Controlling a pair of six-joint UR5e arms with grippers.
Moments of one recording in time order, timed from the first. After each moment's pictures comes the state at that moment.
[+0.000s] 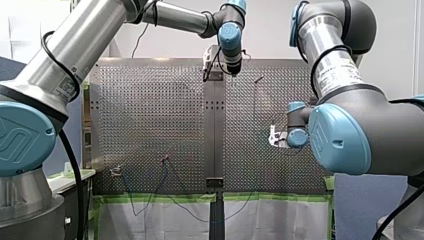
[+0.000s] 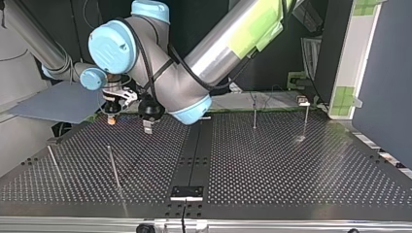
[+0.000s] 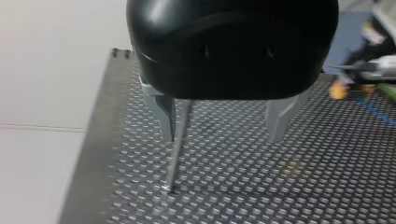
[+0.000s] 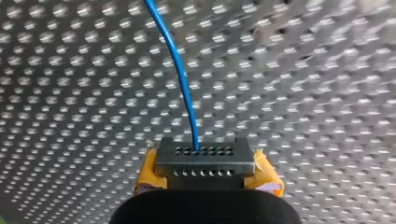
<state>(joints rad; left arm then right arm) -0.83 -2.09 -0.94 -3.48 -2.19 -1.59 1.79 -0.83 1.57 -0.58 1.60 1.61</state>
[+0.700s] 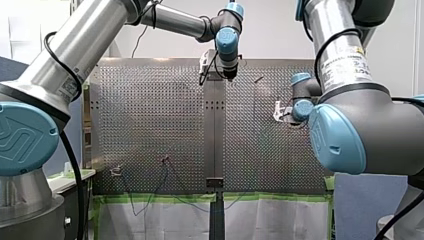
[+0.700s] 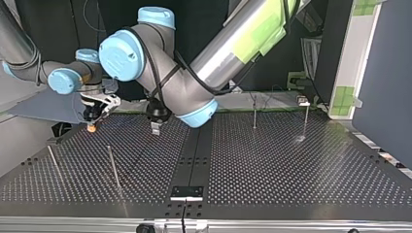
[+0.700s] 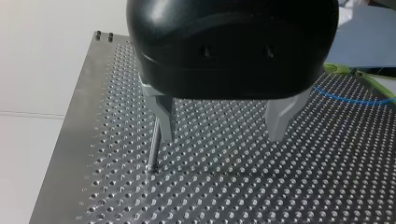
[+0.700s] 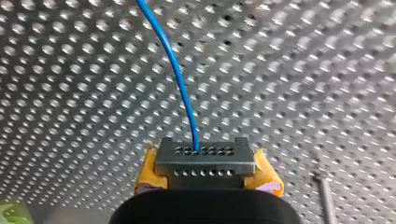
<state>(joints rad) -0.80 -2.09 -0.97 -3.48 -2.19 -1.59 1.76 -1.04 1.57 -0.38 1.59 1.63</state>
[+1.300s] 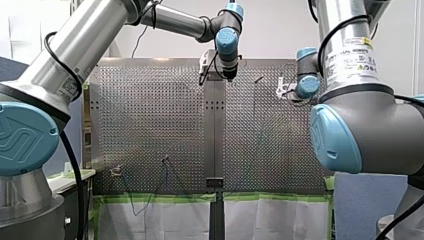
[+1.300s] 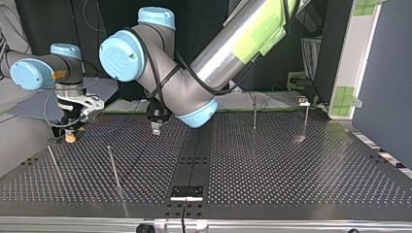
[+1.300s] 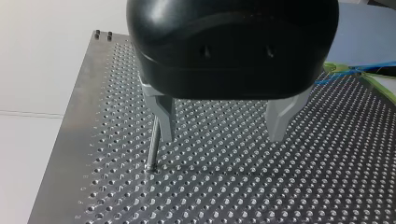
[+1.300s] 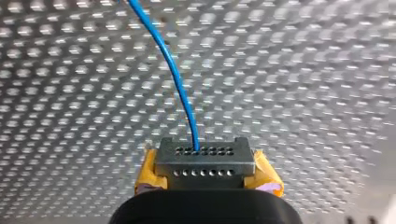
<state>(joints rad) -0.80 -2.09 -0.97 -3.48 -2.19 -1.59 1.73 -1.21 1.57 -0.32 1.53 1.64</state>
